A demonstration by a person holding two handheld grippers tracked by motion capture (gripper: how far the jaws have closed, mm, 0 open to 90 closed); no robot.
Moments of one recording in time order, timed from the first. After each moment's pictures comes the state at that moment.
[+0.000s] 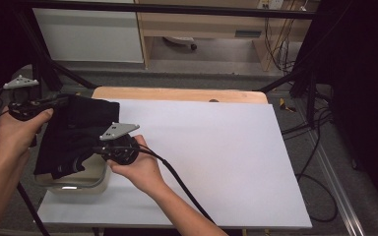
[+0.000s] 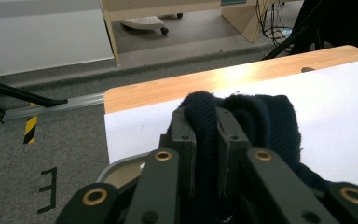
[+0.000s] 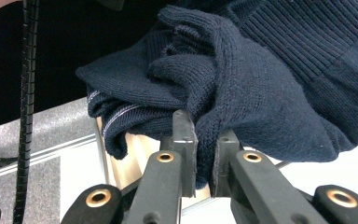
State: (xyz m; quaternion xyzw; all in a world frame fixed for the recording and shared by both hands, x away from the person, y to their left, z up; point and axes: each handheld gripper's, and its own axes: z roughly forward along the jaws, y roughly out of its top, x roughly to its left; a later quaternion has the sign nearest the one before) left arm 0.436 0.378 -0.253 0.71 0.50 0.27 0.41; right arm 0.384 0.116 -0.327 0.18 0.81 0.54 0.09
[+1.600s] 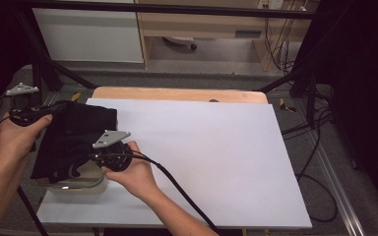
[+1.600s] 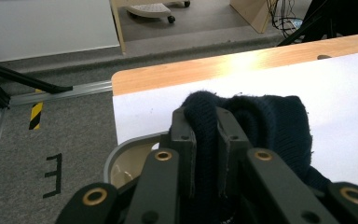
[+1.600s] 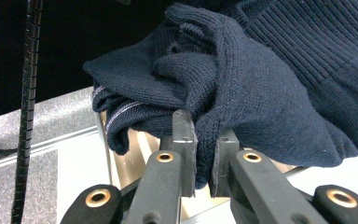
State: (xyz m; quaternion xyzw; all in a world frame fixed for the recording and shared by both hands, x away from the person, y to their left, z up) left arm 0.438 0.390 -0.274 0.71 0.52 0.27 0.40; right arm 0.378 0.134 -0.347 0.18 0.82 0.53 0.09
